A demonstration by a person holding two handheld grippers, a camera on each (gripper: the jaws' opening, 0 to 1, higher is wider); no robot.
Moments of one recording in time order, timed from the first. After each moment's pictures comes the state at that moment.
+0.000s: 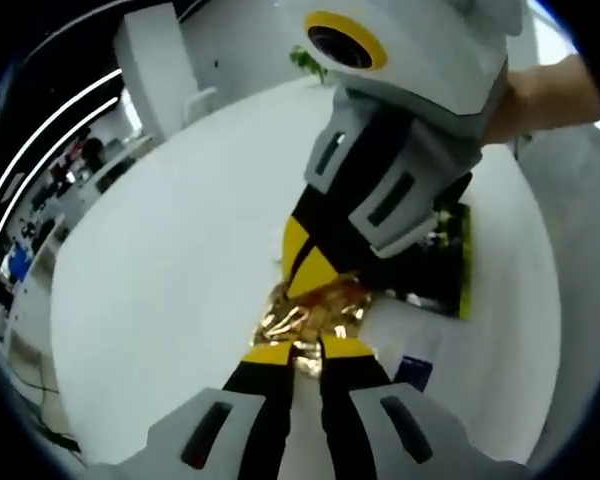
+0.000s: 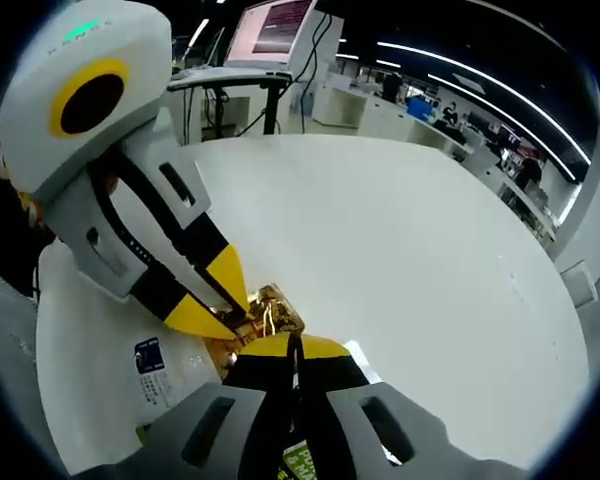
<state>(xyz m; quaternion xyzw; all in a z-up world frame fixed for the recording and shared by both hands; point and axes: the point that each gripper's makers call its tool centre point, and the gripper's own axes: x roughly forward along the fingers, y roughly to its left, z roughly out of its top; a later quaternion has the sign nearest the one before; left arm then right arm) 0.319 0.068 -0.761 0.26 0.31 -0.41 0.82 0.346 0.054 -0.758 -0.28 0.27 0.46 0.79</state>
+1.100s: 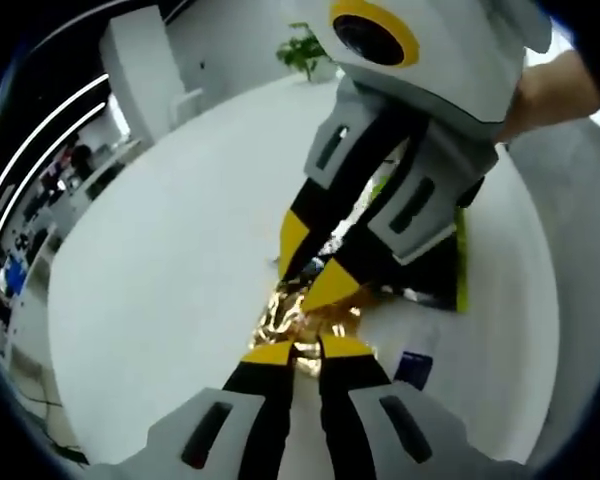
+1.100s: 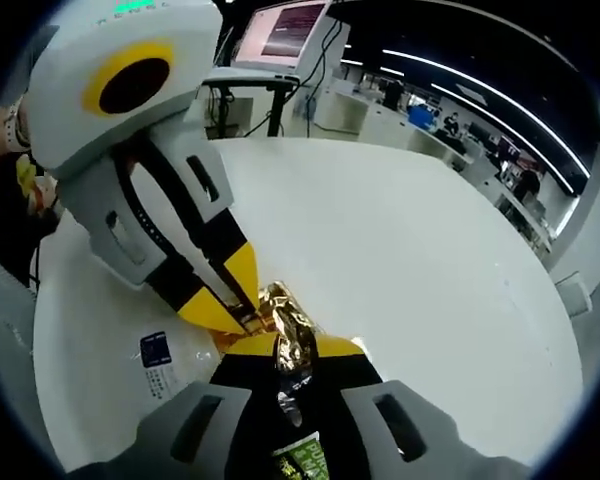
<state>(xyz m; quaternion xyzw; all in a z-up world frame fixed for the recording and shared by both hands) 0.317 0.068 -0.761 0.28 0.31 -0.42 0.81 0.337 0.055 -0.759 -0.29 0.26 0.46 0.79</state>
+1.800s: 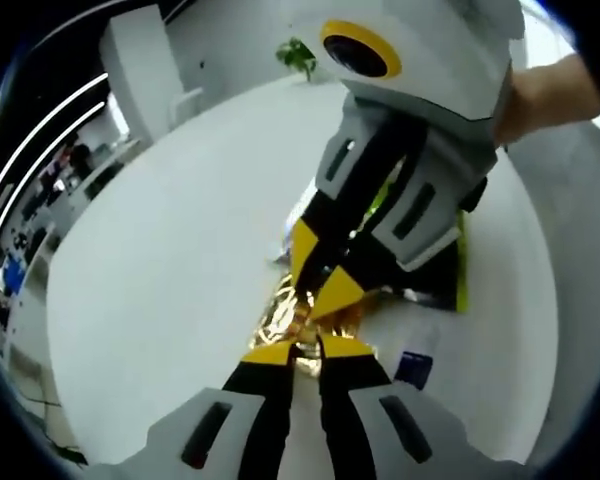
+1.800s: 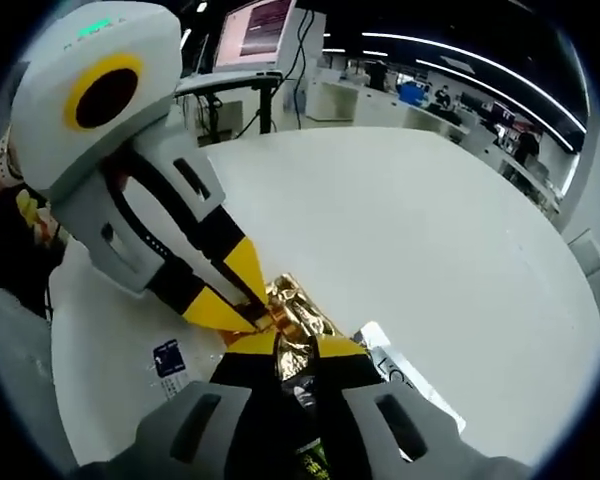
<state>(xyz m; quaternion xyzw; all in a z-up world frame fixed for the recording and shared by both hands) 0.317 0.068 -0.762 0.27 0.31 -0.42 0.81 0.331 0.054 -0.765 -0.25 0.30 0.46 0.80</state>
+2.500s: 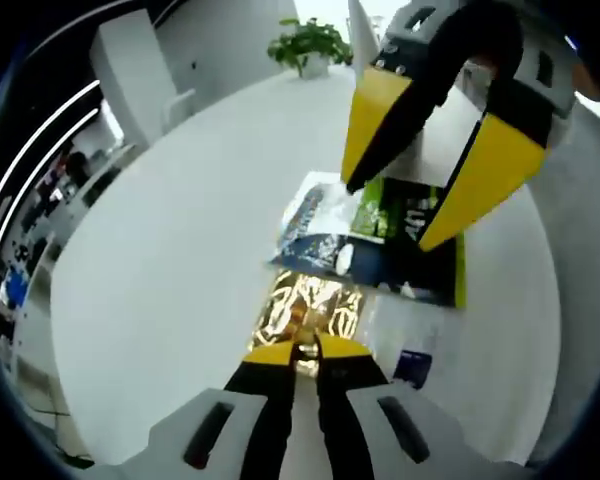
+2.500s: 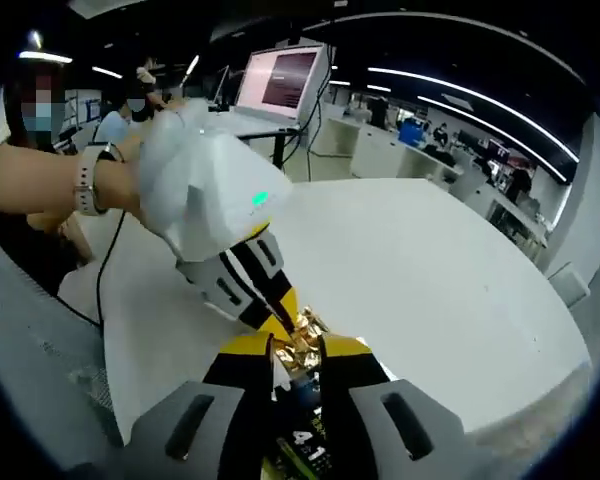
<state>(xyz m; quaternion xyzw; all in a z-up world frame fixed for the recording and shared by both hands) 0.316 0.067 -0.763 0.30 0.31 -0.42 0.80 0.276 0.025 -0.662 -0.24 0.21 0.46 0.83</state>
